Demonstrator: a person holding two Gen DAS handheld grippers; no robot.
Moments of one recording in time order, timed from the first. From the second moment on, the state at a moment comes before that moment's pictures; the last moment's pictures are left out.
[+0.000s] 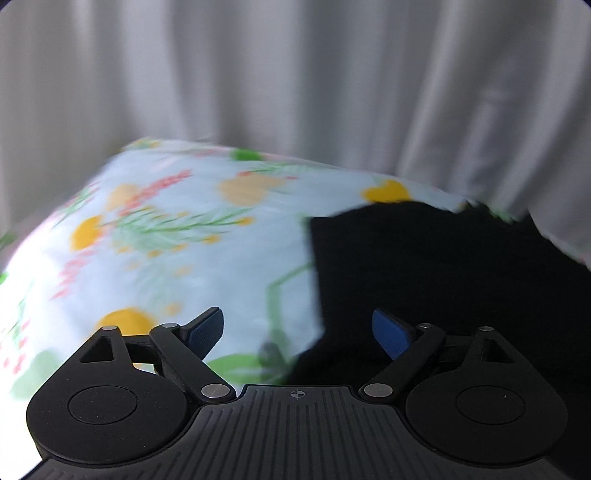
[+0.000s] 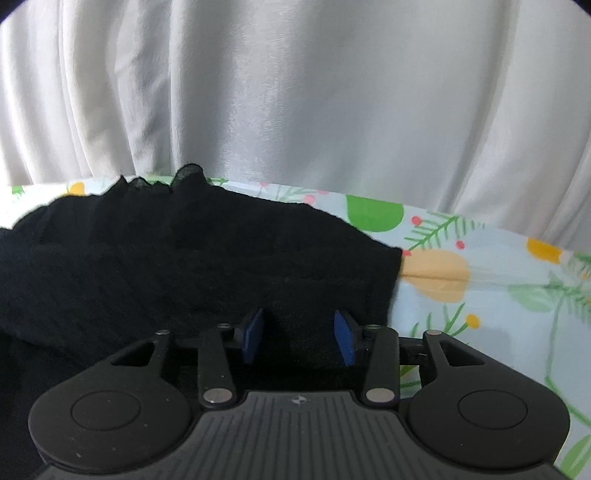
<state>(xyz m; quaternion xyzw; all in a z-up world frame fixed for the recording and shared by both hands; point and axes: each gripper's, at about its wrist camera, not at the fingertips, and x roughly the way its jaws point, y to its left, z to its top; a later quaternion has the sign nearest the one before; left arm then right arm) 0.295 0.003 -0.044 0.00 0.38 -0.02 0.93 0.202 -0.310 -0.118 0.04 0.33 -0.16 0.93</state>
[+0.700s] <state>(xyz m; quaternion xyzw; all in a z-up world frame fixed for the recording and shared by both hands) 0.315 0.007 -0.092 -0.03 0.38 -0.01 0.92 0.195 -0.306 -0.112 0.00 0.35 -0.23 0.91</state>
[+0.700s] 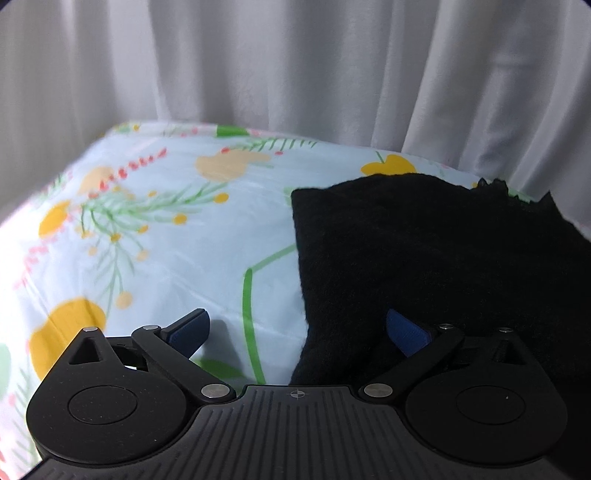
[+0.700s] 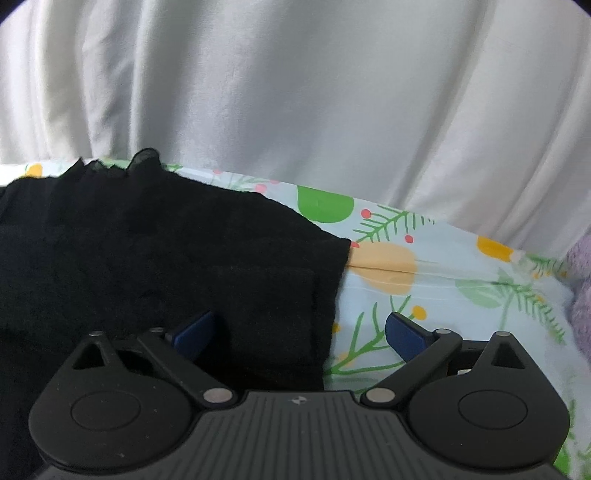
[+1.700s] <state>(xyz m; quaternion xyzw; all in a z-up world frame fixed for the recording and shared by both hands) 0.329 -0.017 -0.088 0.00 0.40 -0.09 0.91 0.218 -0.309 -0.113 0.03 0.34 -0.18 0.92</state>
